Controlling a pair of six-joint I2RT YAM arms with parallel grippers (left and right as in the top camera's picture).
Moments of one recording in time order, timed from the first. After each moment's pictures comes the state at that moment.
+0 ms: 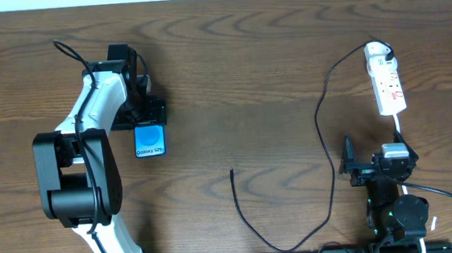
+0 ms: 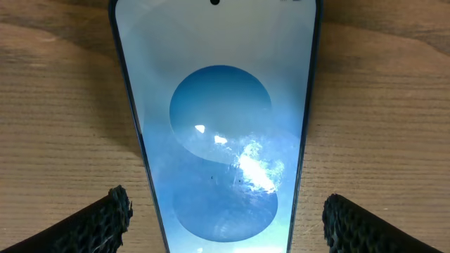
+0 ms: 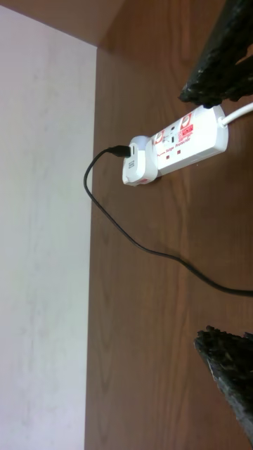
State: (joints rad) left arm -0.02 2.00 1.42 -0.97 0.06 -0.04; right arm 0.01 0.01 0.01 -0.07 0.03 -0.06
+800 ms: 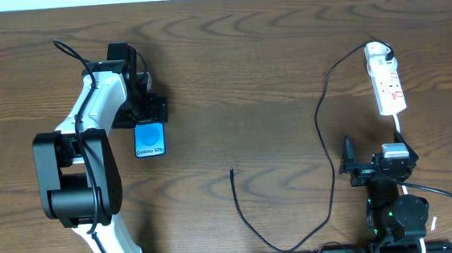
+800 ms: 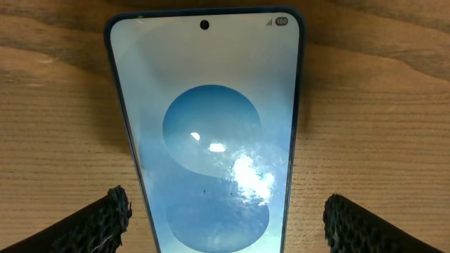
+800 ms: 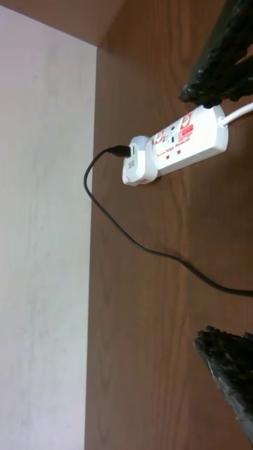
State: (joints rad) left arm -0.02 2.00 1.42 -0.94 0.08 -0.04; right arm 0.01 0.01 0.01 -0.07 0.03 -0.06
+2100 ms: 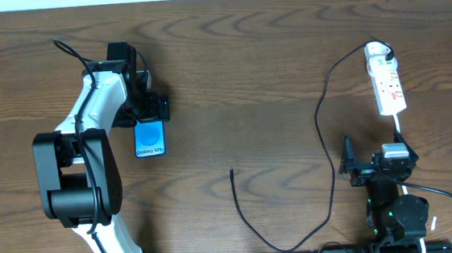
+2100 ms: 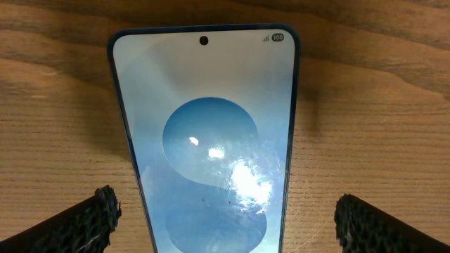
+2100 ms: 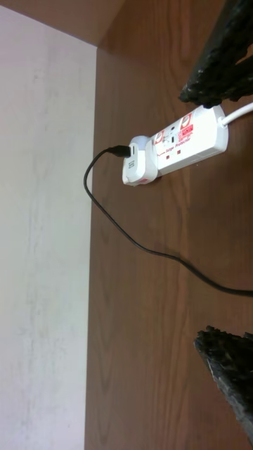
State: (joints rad) left arm -0.02 2.00 1.42 -0.92 0.08 -0.04; right arm 0.01 0.01 0.01 -0.07 0.03 -0.06
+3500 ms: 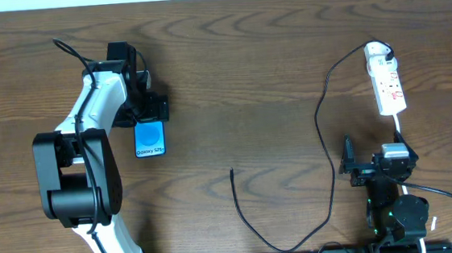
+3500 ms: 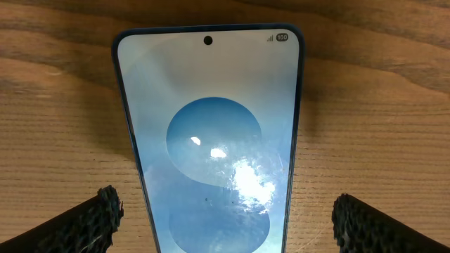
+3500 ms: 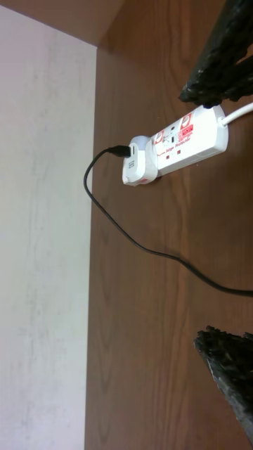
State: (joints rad) left arm -0.02 2.00 1.42 -0.92 0.07 -0.04; right arm 0.01 0.01 0.01 -0.07 0.03 -0.06
